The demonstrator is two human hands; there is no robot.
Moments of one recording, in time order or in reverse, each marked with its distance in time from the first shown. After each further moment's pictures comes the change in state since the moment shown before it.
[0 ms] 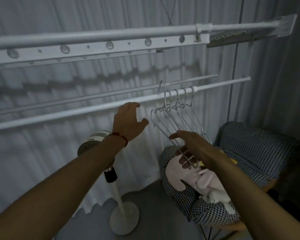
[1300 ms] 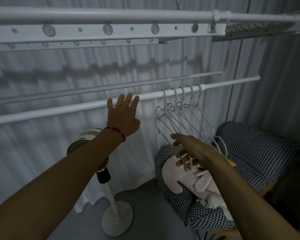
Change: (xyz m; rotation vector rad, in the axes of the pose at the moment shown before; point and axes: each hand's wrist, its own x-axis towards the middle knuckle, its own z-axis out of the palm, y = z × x) left_hand 0.058 -0.064 0.050 0.580 -0.001 0.195; right_hand 0.101 0.011 0.005 -0.123 0.012 0.151
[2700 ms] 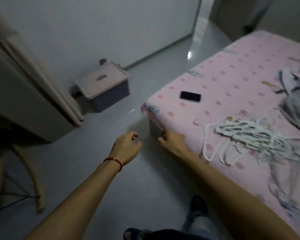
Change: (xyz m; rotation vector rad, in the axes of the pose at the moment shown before) left_hand -0.651 0.337 -0.265 -1.034 -1.048 1.496; right_hand -0.663 0.444 0.327 0.289 1.367 1.008
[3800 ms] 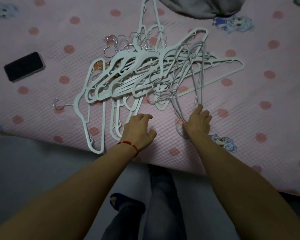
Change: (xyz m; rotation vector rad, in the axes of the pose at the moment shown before) left_hand 0.082 0.348 0.546 0.459 -0.696 0.522; right_hand -0.048 0.671 -0.103 0.100 0.258 1.150
